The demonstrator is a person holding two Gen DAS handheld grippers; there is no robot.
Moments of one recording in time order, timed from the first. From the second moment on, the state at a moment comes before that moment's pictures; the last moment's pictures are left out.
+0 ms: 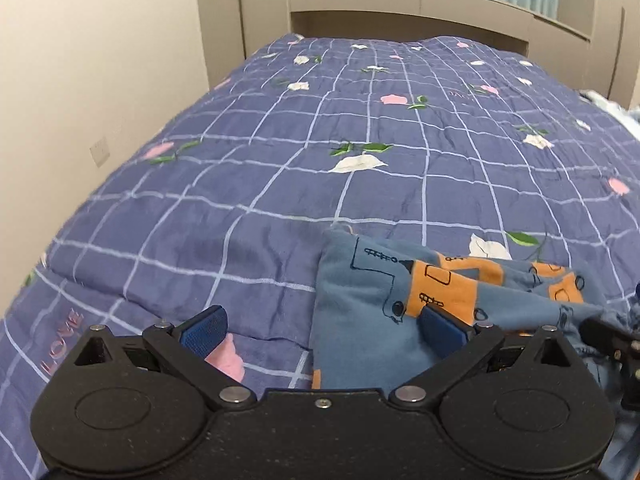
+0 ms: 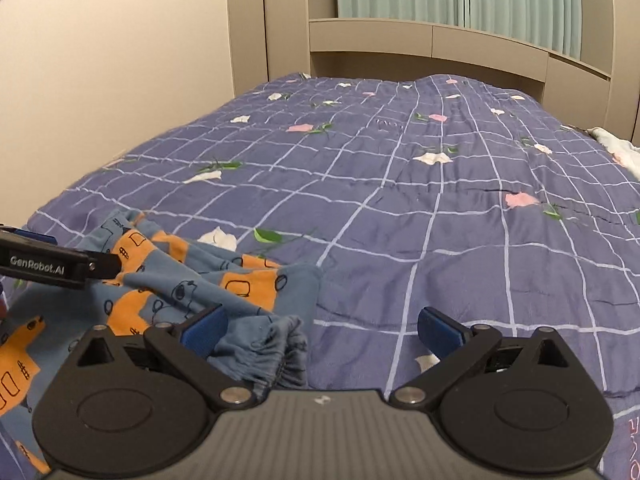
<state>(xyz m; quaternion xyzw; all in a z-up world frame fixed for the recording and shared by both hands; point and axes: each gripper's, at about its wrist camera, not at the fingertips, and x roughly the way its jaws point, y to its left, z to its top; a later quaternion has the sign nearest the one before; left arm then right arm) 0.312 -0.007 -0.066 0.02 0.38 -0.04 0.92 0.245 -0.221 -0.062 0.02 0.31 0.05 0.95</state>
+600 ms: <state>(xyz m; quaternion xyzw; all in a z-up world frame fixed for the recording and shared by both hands) 0.238 -0.004 -0.041 0.05 0.39 -0.03 0.92 0.172 -0.226 -0.051 0.03 0.32 0.08 0.94</state>
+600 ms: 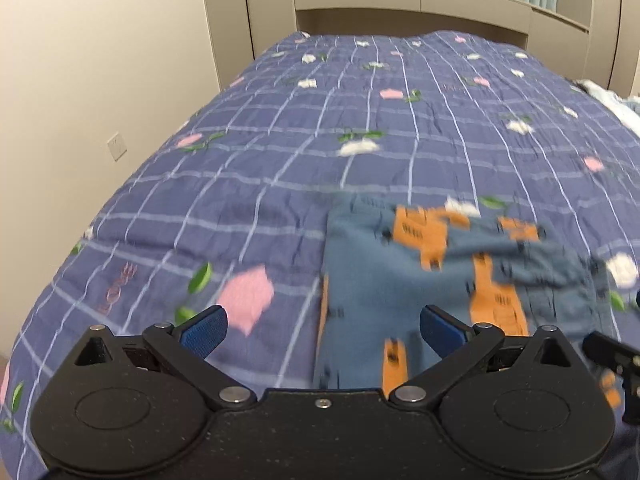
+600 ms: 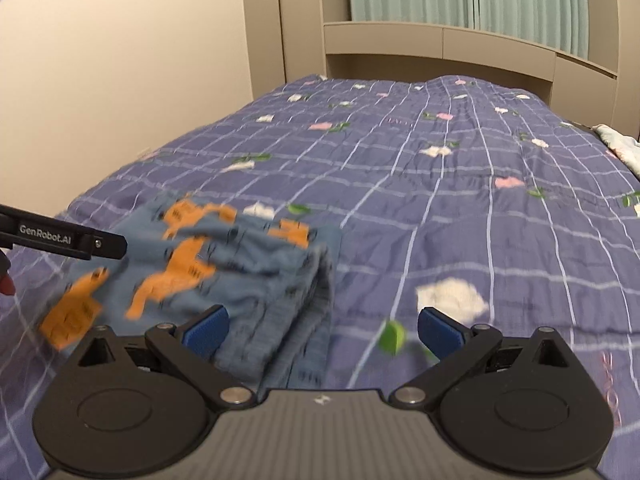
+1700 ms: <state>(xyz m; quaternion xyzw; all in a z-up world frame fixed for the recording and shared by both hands) 0.192 0.007 -0.058 0.01 0.38 -0.03 0.92 0.154 -0.238 -0.060 0.06 0.31 0.10 0.94</state>
